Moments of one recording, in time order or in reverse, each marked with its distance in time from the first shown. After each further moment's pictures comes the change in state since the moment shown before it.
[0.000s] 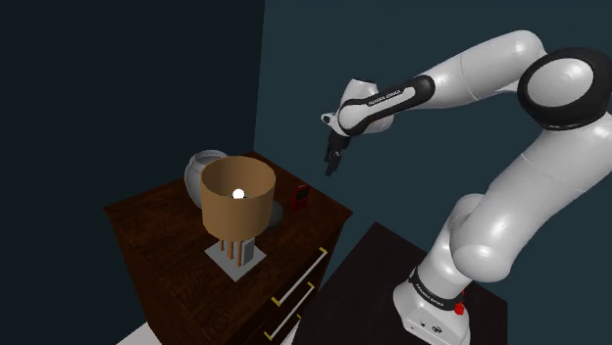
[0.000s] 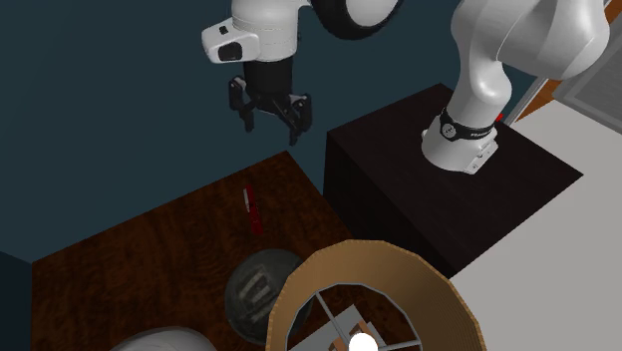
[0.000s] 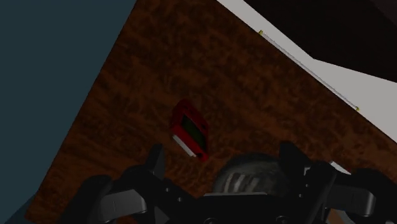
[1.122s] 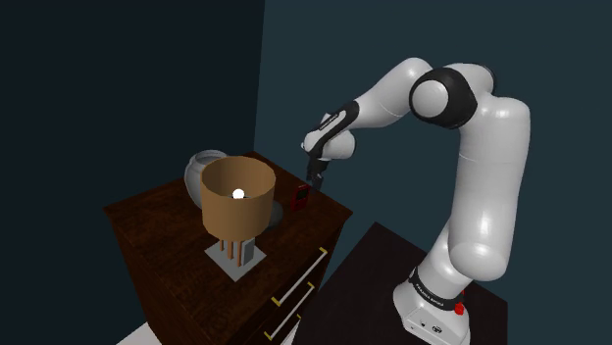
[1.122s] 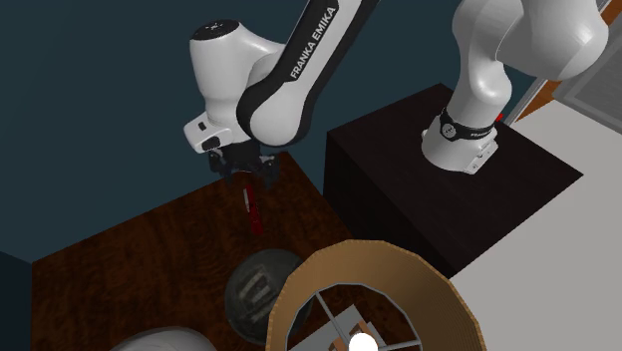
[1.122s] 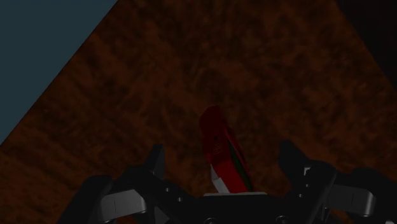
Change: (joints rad) arm -0.062 0.517 0.068 0.221 0.366 0.202 -0.481
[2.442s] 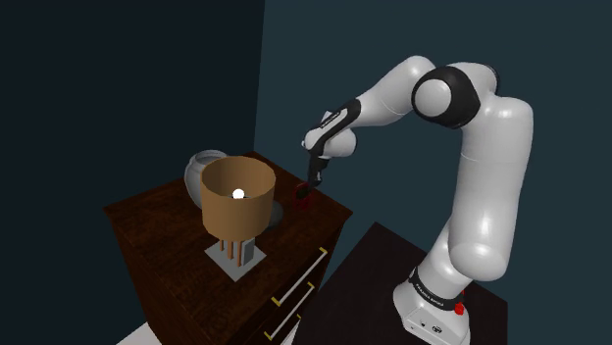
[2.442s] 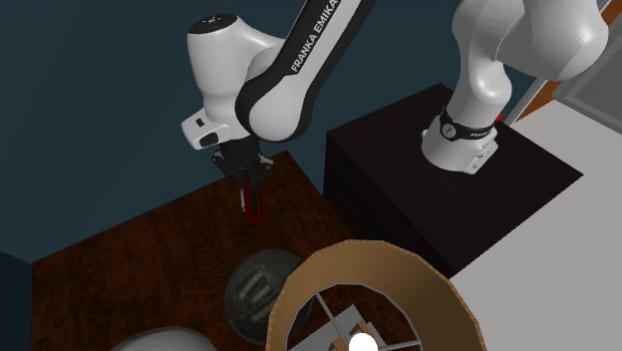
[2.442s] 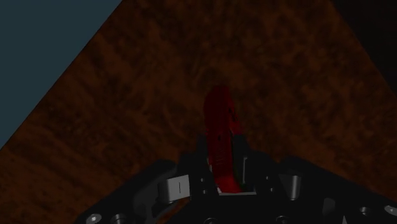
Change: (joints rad) arm 0.005 -0.016 -0.009 0.001 -0.013 -0.016 0.009
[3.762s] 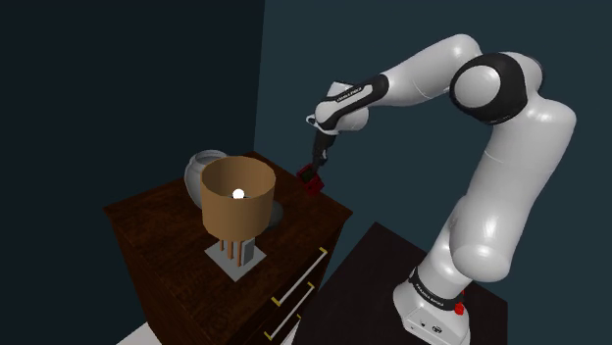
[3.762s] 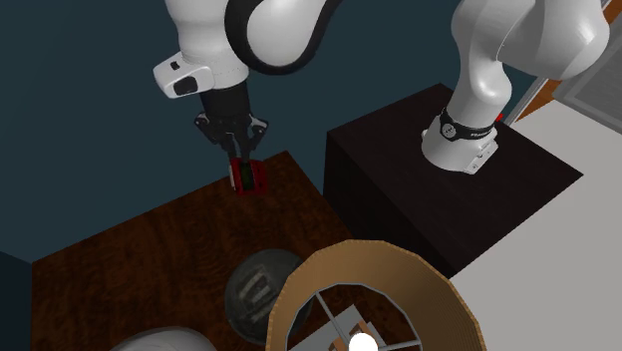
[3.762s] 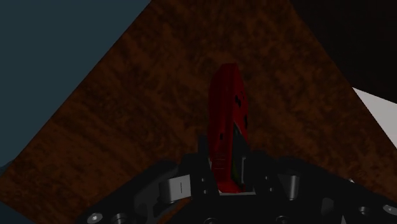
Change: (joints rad) arm 0.050 -0.206 -0.072 0.029 -0.166 -0.213 0.129
